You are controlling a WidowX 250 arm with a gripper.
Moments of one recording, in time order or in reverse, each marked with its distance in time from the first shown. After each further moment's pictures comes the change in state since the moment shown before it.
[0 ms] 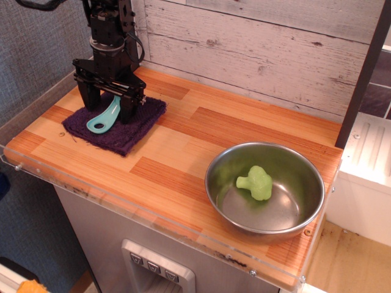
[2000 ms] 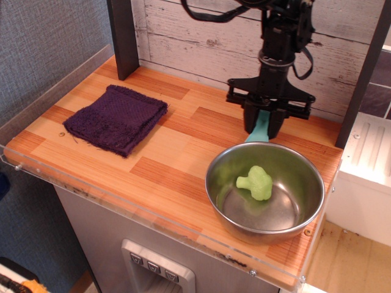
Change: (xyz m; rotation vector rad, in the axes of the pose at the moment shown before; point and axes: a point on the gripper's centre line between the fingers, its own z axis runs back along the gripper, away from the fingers) arm 0.040 -0.216 0.035 -0.154 -0.025 0.024
